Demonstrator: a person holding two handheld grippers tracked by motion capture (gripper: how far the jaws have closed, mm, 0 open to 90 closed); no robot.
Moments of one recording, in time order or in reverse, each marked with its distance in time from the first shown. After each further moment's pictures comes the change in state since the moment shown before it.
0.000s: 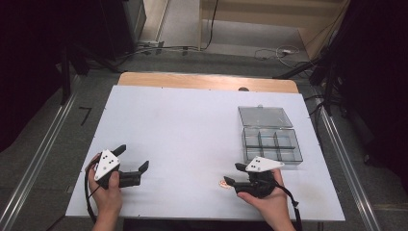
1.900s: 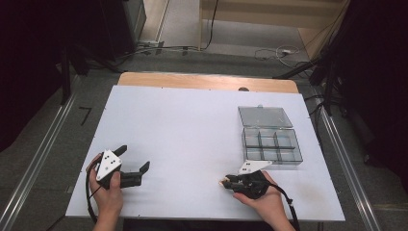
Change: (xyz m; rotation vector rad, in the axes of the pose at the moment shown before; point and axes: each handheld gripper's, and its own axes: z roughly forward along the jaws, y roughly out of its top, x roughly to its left) left arm -0.002 0.000 0.001 0.017 0.003 0.012; right arm -0.005 -0.013 0.023 0.129 0.118 -0.020
